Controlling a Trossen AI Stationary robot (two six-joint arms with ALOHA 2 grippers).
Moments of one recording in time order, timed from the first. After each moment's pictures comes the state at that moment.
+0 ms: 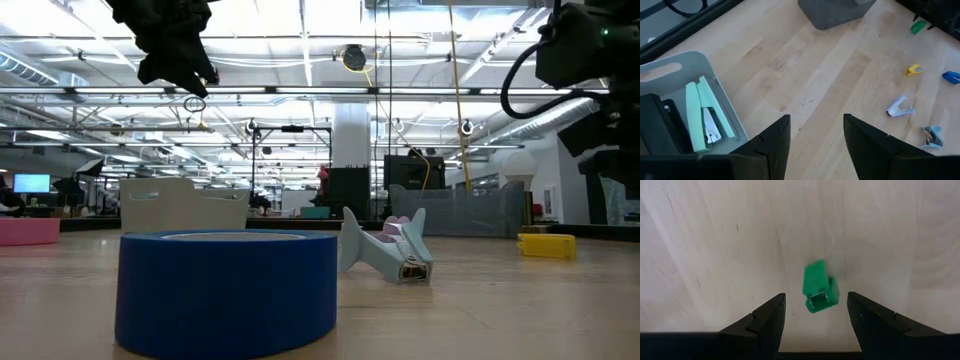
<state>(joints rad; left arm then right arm) 0.13 1.03 0.94 -0.68 -0.16 -0.48 0.24 1.09 0.53 -1.04 -0.16 0.38</state>
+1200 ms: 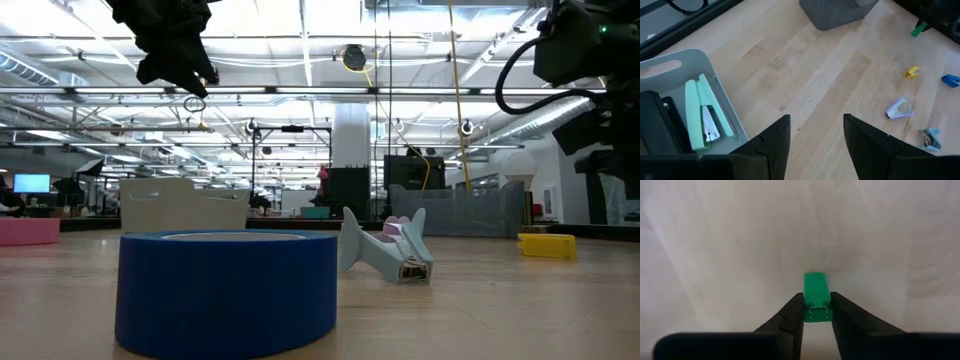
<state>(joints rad) 0.13 1.03 0.94 -0.68 -0.16 -0.50 0.24 1.09 0.53 -1.00 -0.15 0.41</state>
